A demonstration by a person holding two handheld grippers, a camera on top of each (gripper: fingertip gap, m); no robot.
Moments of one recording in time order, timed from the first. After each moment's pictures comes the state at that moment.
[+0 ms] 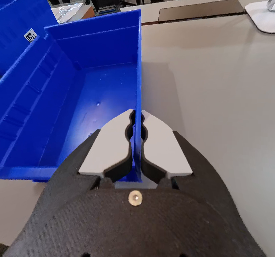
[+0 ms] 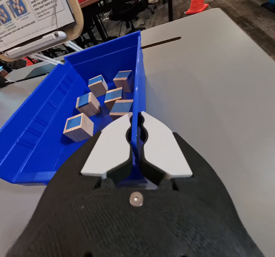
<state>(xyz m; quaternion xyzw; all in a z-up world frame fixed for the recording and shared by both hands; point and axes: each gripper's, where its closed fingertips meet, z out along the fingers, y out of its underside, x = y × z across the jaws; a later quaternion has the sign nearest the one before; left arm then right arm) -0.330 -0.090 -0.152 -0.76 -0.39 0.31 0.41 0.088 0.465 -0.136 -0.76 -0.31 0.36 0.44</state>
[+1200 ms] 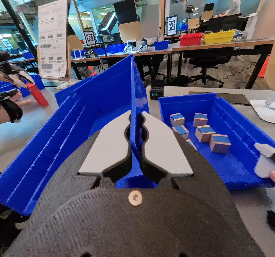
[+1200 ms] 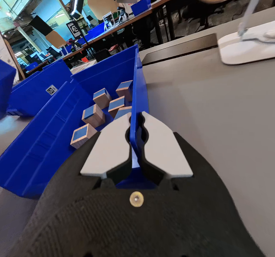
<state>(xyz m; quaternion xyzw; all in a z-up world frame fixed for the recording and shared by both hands) -0.322 -0.186 0.013 -0.61 -0.40 0.44 0.52 -0.297 0.073 -0.141 -0.70 -0.34 0.48 0.41</state>
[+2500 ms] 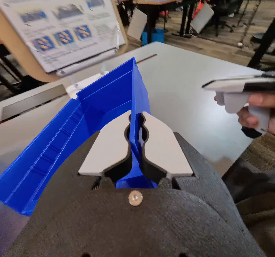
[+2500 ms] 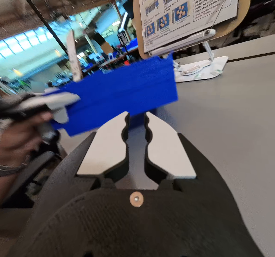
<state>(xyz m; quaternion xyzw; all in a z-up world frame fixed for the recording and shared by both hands) -0.077 0.129 -0.039 -0.80 -0.06 0.11 0.59 0.020 0.250 -0.075 -0.60 -0.40 0.59 0.35</state>
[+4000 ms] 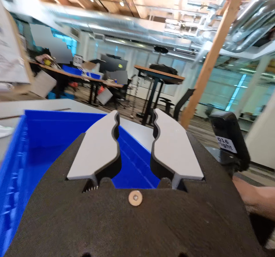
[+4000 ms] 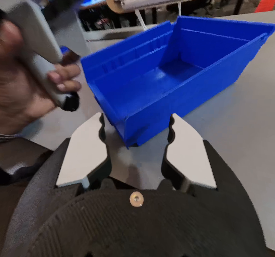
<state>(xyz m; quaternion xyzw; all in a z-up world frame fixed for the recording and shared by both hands) -0.012 0.189 -0.024 -0.61 0.01 -0.23 0.76 0.052 0.202 -0.138 -0.68 -0.43 0.41 0.42</state>
